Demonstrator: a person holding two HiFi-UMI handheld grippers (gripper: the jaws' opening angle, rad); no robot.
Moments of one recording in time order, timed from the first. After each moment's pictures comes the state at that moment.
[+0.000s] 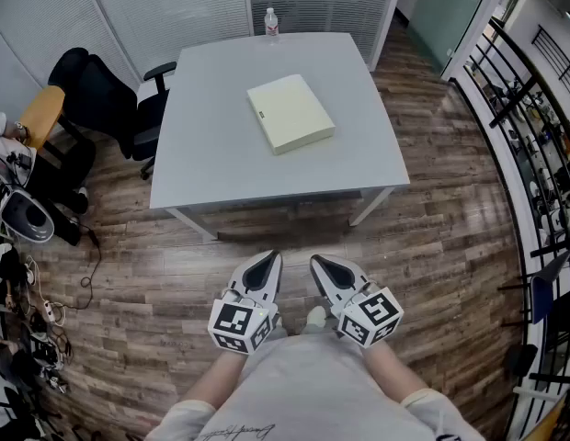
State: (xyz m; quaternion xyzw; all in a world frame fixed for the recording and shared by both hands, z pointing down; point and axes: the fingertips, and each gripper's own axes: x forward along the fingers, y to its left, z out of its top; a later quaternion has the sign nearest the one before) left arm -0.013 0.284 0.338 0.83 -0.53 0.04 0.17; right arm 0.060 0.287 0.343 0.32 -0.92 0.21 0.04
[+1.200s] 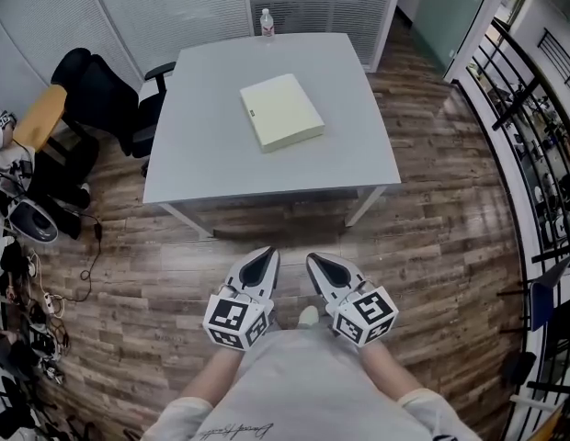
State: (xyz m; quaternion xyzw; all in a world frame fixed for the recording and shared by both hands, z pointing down) left arm 0.034 0.285 0.333 0.83 -0.54 0.04 0.17; right arm 0.105 0.290 0.345 0.31 -0.93 0.21 0.05
